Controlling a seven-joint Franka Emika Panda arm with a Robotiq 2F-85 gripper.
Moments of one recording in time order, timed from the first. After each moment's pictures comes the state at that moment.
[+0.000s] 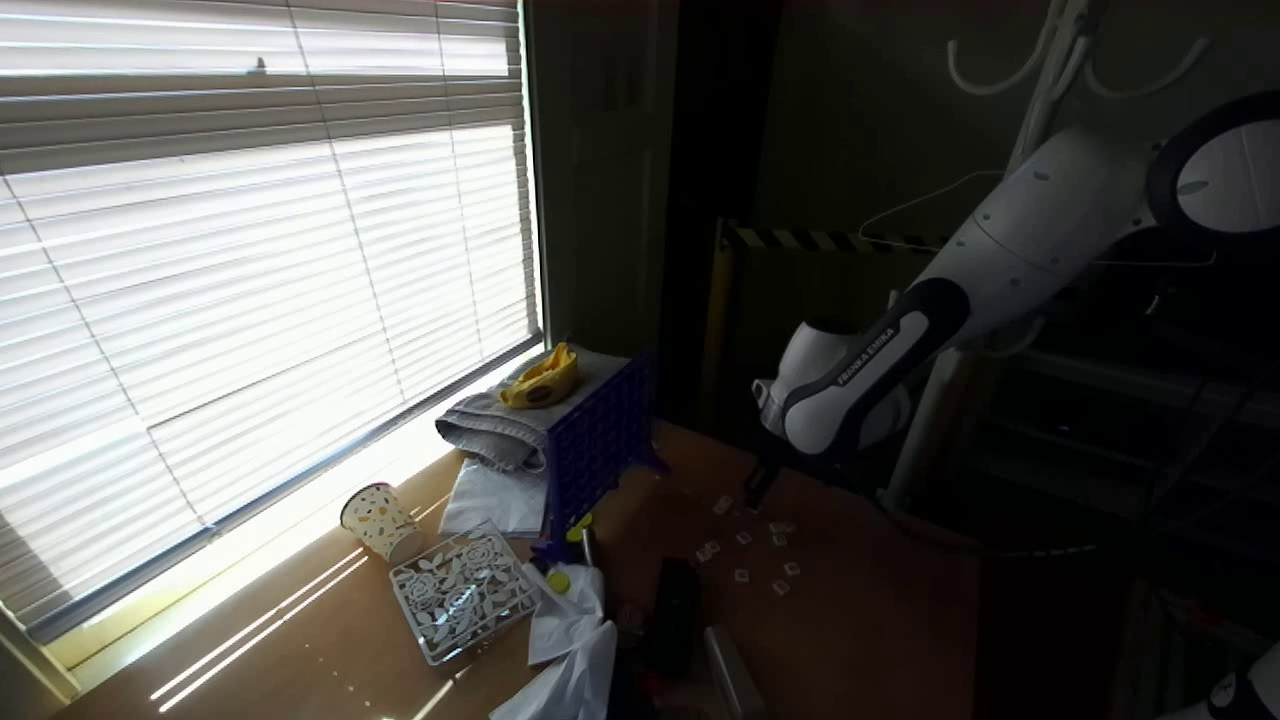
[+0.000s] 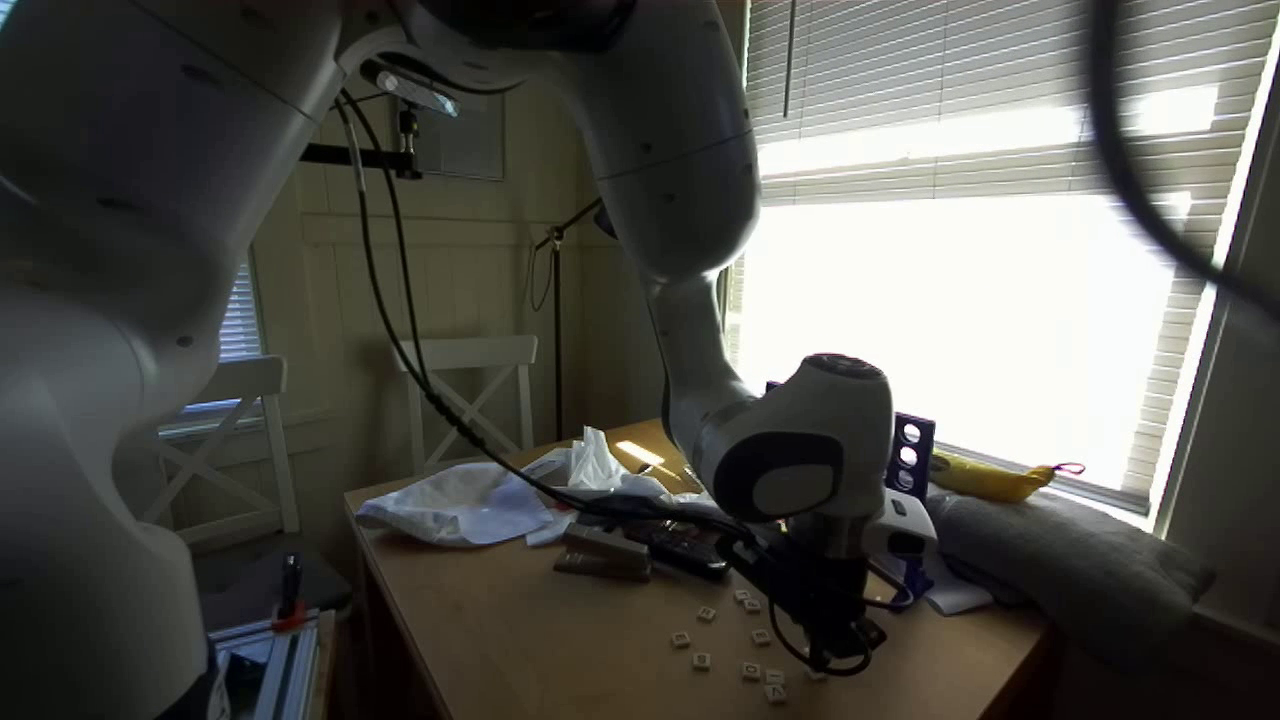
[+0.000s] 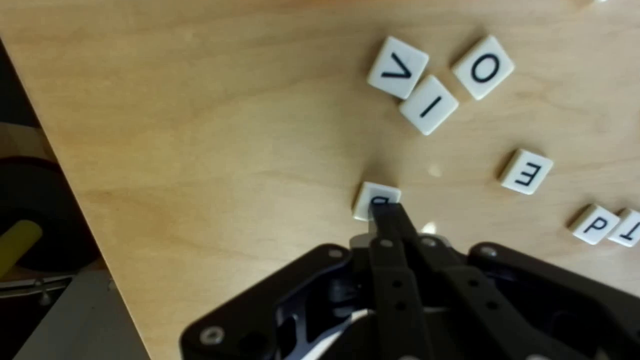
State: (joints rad) arm -0.18 0.57 0.13 -2.19 0.11 2.90 -0.32
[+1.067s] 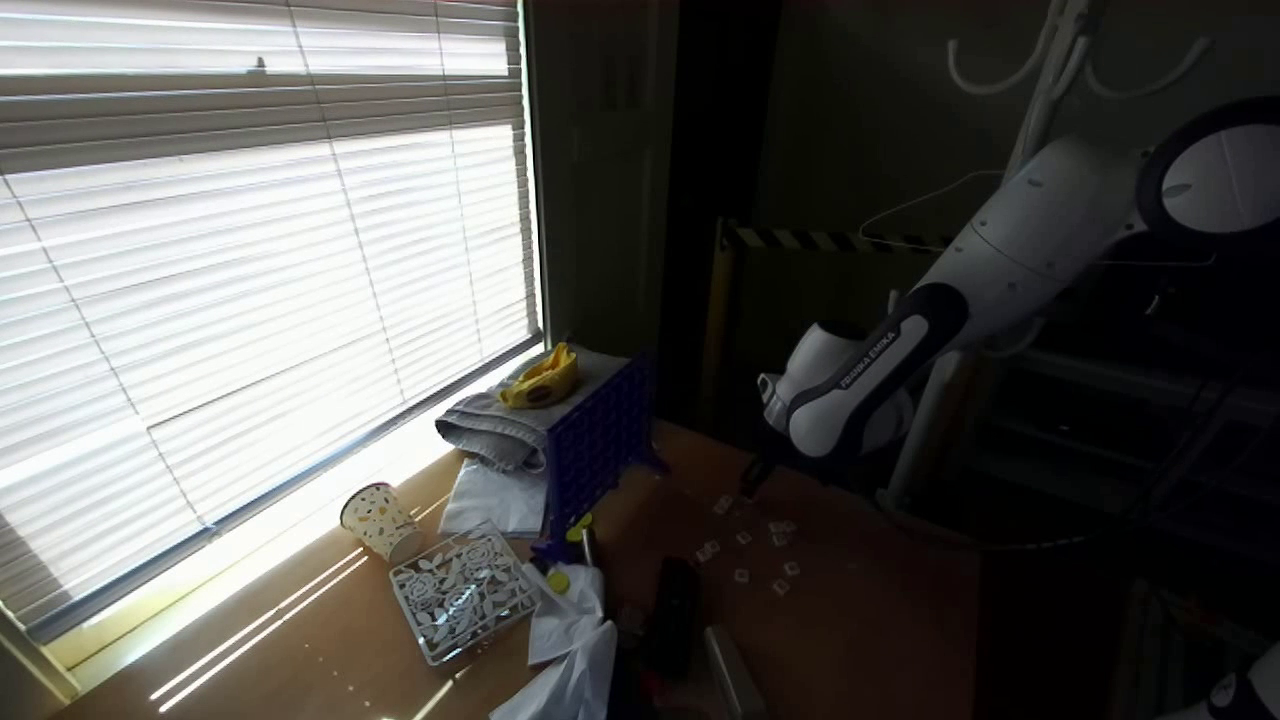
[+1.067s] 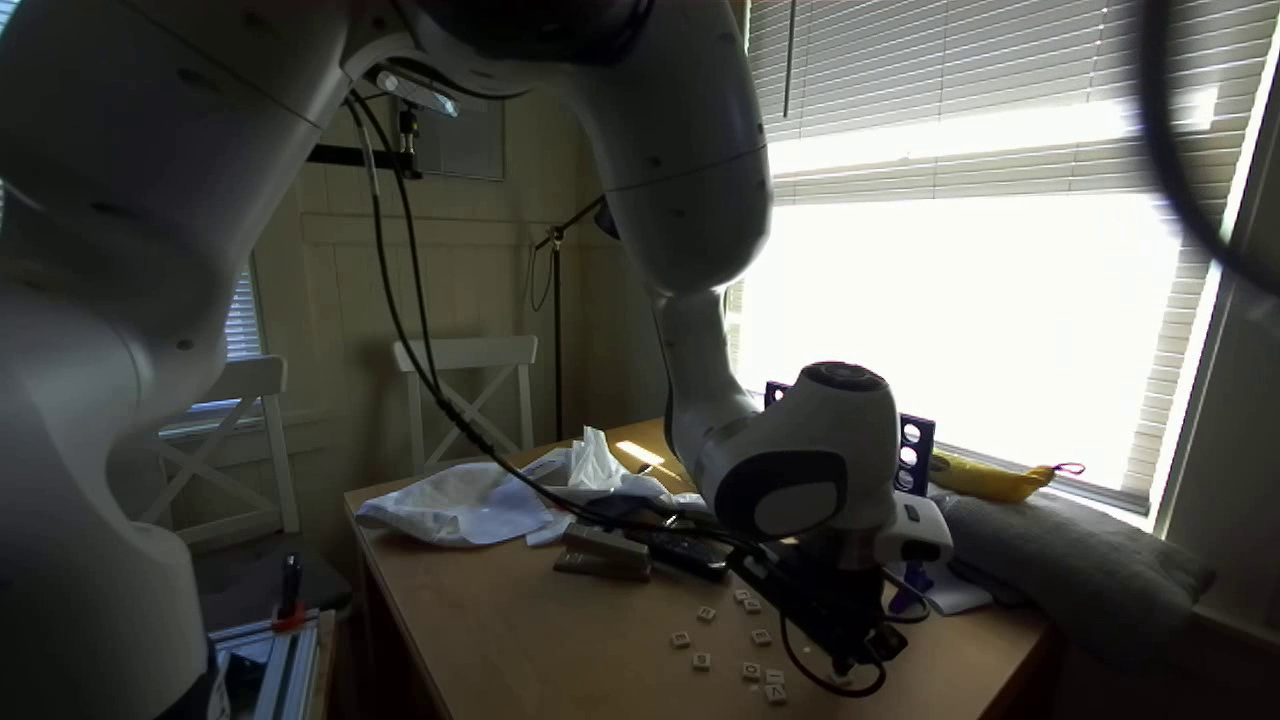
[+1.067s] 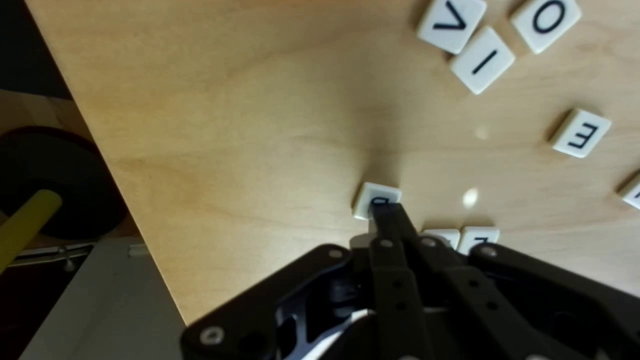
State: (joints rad) arm -0.24 0.60 0.16 -2.20 0.09 3.02 -0.32
